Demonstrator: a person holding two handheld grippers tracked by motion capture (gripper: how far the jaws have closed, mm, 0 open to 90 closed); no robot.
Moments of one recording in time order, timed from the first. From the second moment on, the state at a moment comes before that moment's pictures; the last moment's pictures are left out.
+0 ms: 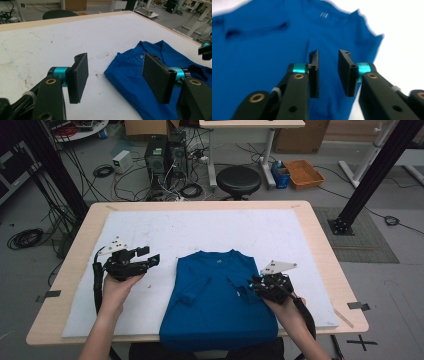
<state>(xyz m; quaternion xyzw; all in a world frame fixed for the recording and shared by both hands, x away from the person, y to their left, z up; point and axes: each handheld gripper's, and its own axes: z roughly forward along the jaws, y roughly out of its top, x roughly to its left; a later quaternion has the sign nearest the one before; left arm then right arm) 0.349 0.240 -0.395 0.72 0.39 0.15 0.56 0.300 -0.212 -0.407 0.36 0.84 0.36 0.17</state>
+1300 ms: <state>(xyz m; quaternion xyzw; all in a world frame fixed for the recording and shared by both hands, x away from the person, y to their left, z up) 0.351 0.223 -0.378 0.74 0.36 0.19 0.54 0.345 -0.246 -0.364 0.37 0.77 0.49 0.18</state>
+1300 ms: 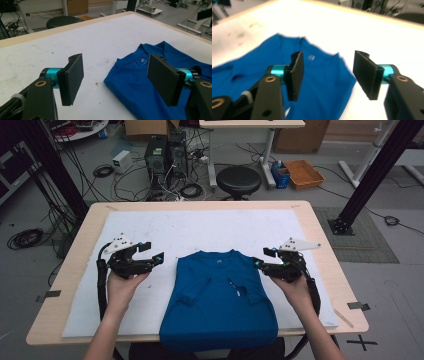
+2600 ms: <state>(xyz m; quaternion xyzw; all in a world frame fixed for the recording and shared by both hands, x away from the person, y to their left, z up) 0.347 0.211 -0.374 0.73 0.36 0.17 0.56 0.365 -0.276 -0.355 0.40 0.75 0.49 0.19</state>
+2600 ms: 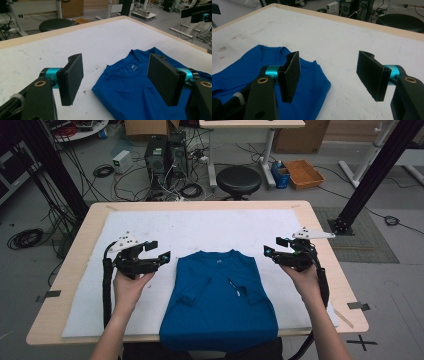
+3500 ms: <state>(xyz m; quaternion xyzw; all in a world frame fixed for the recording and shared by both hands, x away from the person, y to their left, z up) 0.341 0.207 -0.373 0.74 0.35 0.19 0.55 0.367 -0.283 -0.353 0.41 0.75 0.49 0.19</state>
